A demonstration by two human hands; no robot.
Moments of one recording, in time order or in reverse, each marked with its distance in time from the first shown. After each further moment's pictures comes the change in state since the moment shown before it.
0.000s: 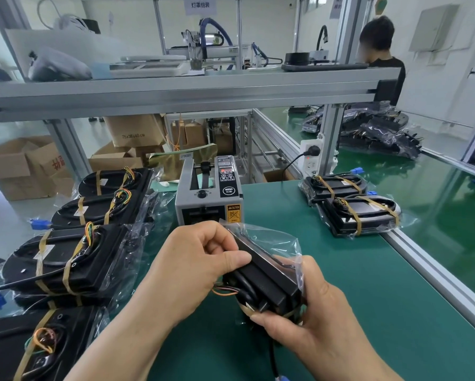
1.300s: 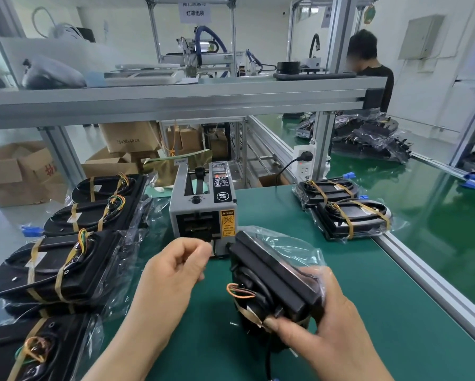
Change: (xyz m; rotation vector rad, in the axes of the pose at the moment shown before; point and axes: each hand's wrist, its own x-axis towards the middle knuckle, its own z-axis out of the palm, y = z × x) left_hand -0.010 -0.037 0.004 -0.139 0.196 -0.017; right_hand -0.010 0.000 -0.009 0.069 0.168 -0.007
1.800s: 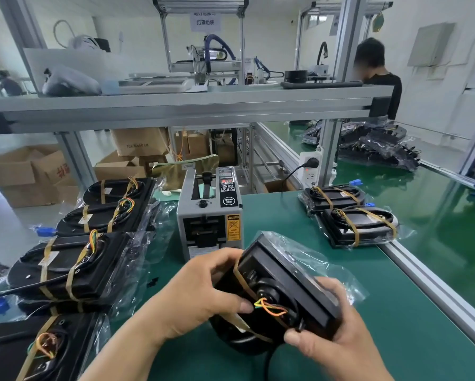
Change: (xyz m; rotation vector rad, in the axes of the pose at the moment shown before) left_hand 0.014 0.004 0.005 0.061 -0.576 0.024; right_hand -0.006 0.044 -0.002 0.493 -0.059 0.144
